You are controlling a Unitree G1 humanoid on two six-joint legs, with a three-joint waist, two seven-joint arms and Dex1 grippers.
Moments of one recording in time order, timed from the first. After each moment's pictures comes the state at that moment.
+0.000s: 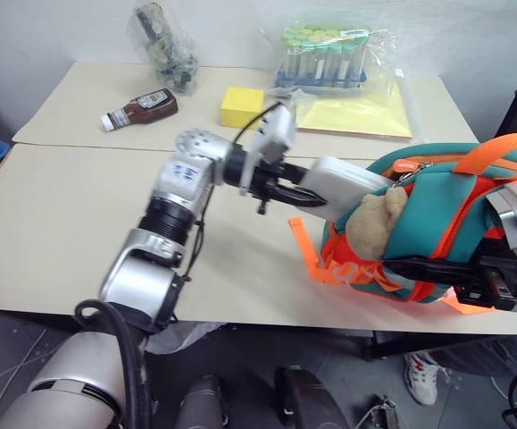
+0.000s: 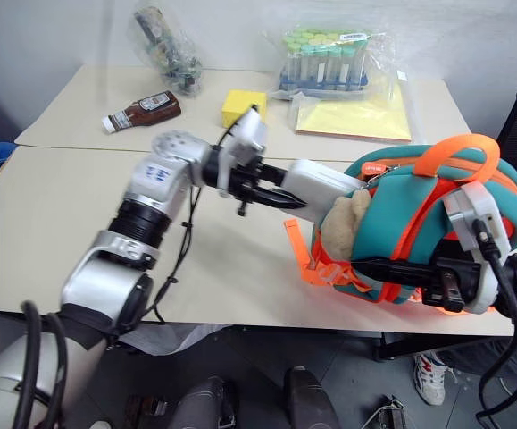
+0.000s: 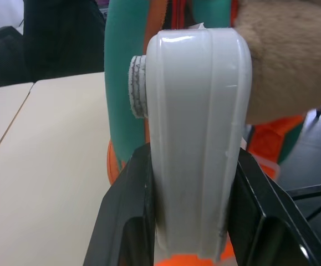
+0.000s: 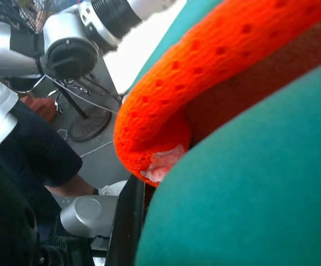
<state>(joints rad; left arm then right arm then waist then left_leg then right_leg) -1.22 0.13 -0.20 0.72 -0.17 0.17 -1.31 -0.07 -1.04 -0.53 -0.49 1.25 0.96 0.95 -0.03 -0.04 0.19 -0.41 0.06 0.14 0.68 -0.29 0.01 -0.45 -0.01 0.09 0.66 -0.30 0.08</state>
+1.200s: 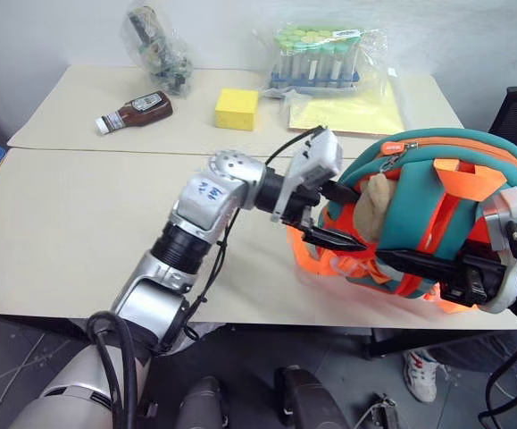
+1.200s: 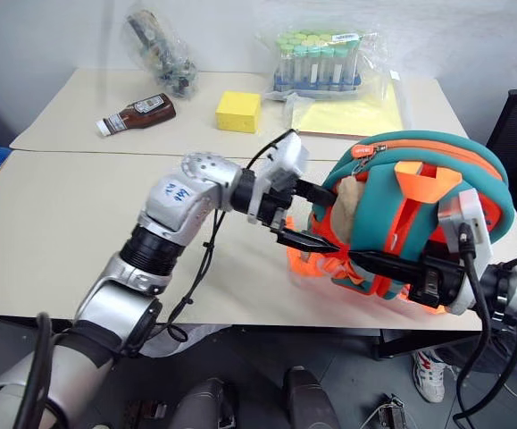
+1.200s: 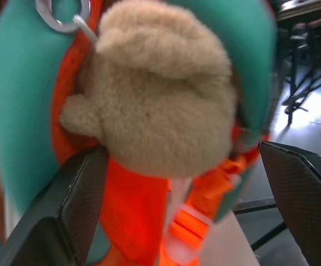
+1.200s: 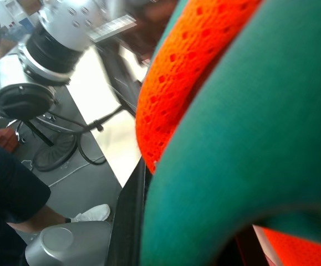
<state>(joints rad) -1.09 0.16 -0.30 0.28 -0.29 0.57 -1.17 0.00 -0.97 -0.56 -0.55 1.32 0.94 0.74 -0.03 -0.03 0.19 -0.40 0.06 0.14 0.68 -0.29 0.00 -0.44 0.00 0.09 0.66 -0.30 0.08</state>
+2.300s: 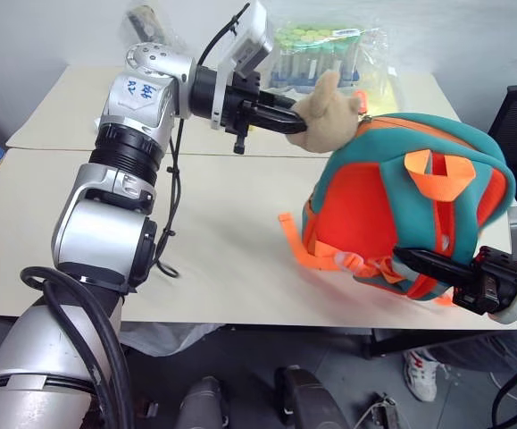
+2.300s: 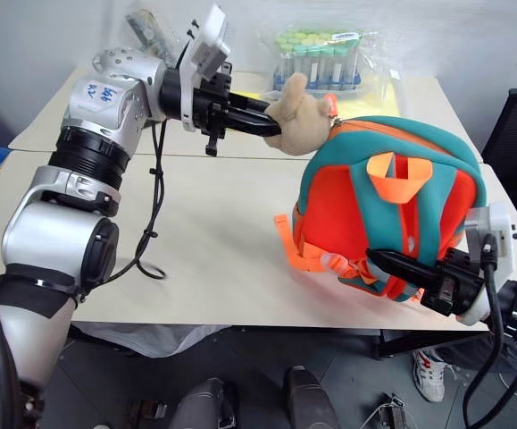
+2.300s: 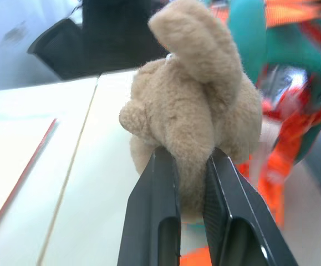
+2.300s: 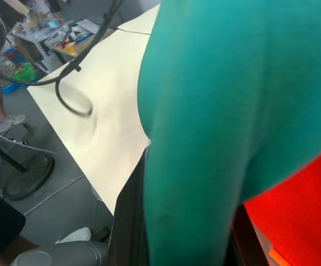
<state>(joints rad) -1.53 0.41 -0.21 1.03 -0.14 0.08 -1.38 0.17 -0.90 -0.65 -0.58 1.30 0.84 0.70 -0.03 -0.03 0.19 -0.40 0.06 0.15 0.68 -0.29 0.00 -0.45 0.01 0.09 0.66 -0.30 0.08</state>
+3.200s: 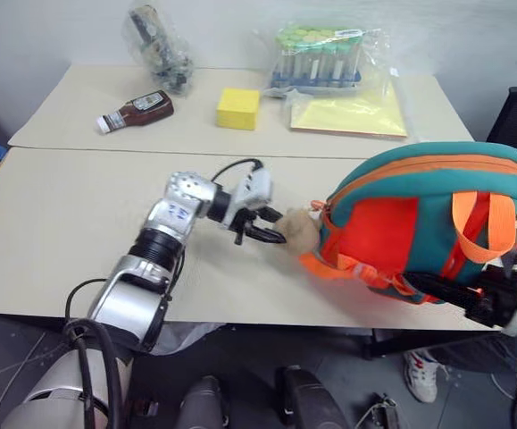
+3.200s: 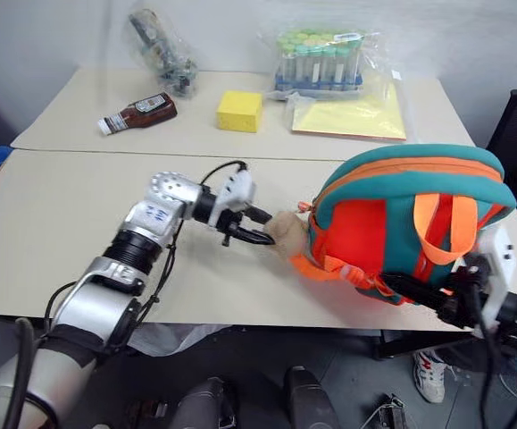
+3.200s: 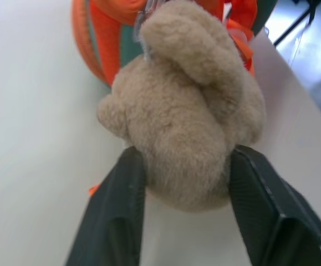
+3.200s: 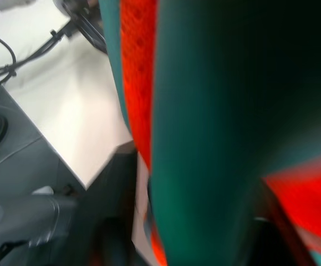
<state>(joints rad) -1.03 0.37 -0.19 0.64 -0.10 0.23 -1.38 0.31 -0.99 -0.76 -0.48 1.02 0.80 0.91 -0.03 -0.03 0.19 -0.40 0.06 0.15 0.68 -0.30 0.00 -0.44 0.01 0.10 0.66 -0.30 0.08</state>
